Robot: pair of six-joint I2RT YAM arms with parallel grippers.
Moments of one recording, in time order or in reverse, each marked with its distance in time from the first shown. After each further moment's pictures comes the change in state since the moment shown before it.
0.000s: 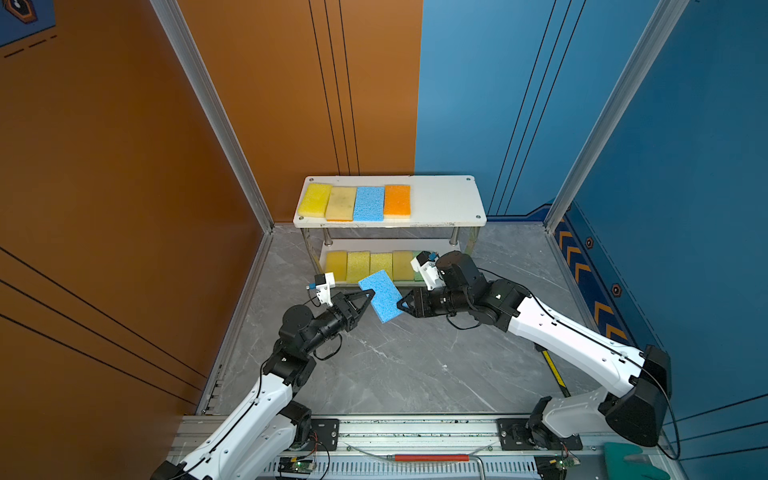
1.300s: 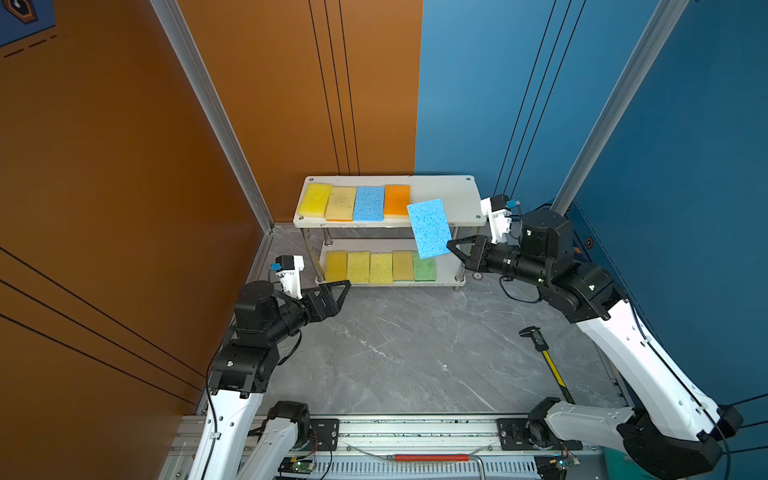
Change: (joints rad) left arm 0.291 -0.074 0.524 -1.020 0.006 0.835; right arm -0.253 -0.161 0.346 -0.154 0.092 -0.047
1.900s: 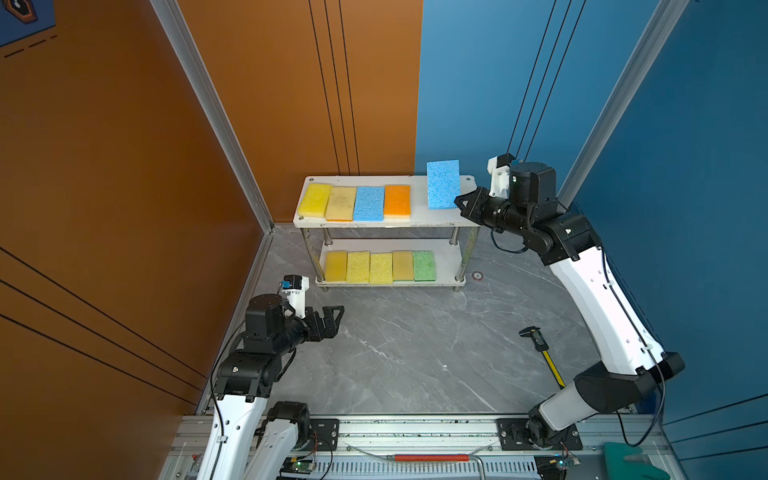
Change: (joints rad) left arm 0.020 -0.056 -0.119 -0.146 -0.125 0.286; right arm -0.134 0.365 0.409 -0.105 0.099 0.057
